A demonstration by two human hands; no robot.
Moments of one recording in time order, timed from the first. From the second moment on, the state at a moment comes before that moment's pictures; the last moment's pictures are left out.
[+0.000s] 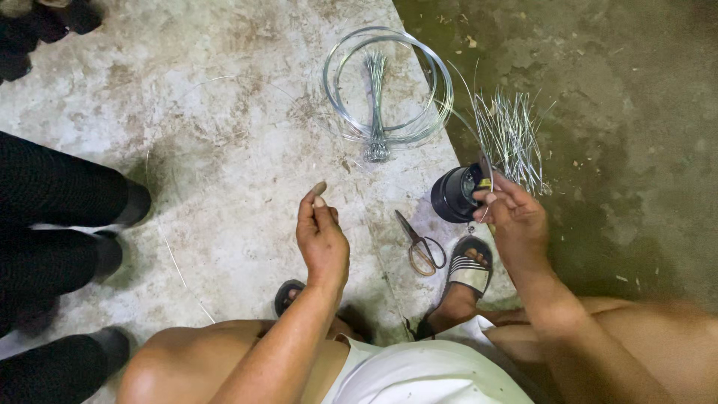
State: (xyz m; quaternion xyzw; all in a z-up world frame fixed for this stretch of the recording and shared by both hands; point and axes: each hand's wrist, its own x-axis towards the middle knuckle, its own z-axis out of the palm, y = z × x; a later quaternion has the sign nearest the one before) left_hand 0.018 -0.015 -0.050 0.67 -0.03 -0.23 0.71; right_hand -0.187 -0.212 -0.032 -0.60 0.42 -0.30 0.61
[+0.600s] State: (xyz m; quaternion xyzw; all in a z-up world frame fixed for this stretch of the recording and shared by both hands) left_hand -0.003 -0.026 -0.033 0.62 -0.17 -0.27 0.72; right_hand -0.182 -0.122 -0.068 -0.65 0.35 0.13 0.67
